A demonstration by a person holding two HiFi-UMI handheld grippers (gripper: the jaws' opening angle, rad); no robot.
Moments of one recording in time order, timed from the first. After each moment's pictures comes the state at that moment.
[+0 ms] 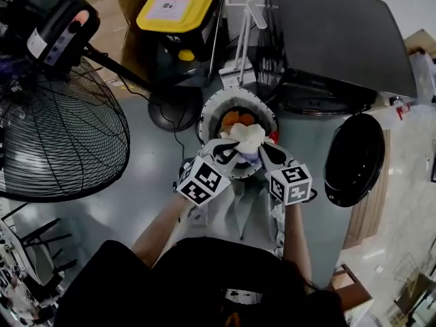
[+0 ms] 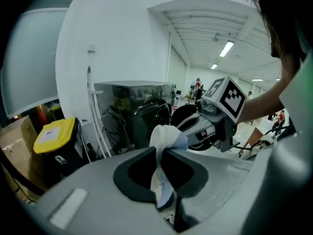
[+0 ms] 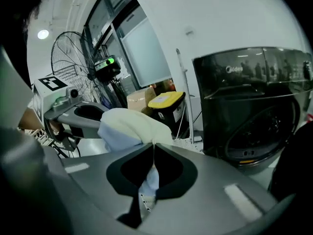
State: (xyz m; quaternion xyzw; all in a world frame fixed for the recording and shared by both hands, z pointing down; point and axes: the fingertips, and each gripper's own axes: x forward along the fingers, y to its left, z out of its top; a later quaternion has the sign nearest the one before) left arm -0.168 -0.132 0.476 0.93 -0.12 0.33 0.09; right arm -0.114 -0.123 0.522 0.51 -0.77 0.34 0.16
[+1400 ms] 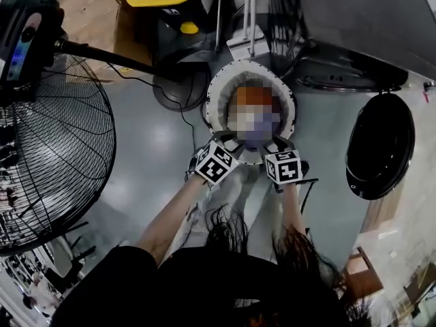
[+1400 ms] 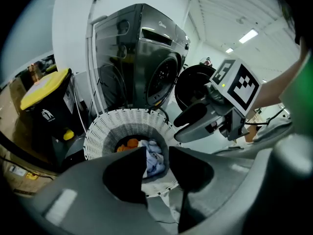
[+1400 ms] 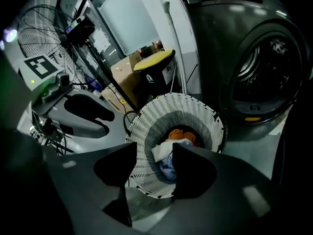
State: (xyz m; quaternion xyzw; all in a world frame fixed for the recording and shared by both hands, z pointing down) left arm -0.206 -0.110 0.670 0.86 -0.09 0.47 0.19; right arm -0.137 -0.082 0.714 0.48 -0.69 0.46 0.27
